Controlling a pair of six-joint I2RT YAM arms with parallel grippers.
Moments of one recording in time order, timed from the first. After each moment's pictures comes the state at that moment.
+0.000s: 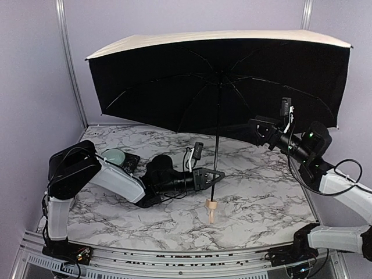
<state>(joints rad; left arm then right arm) -1.05 2.11 1.10 1.10 0.39 -0.86 0.31 0.97 0.62 0.54 -0.53 0.38</state>
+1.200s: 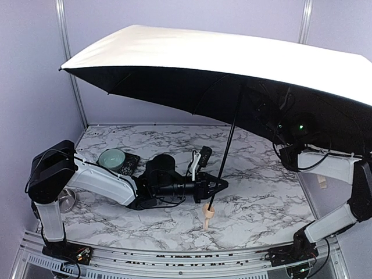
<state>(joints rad) -1.14 1.92 1.05 0.86 0.36 -0.50 0.36 1.34 0.81 1.18 -0.63 0.73</state>
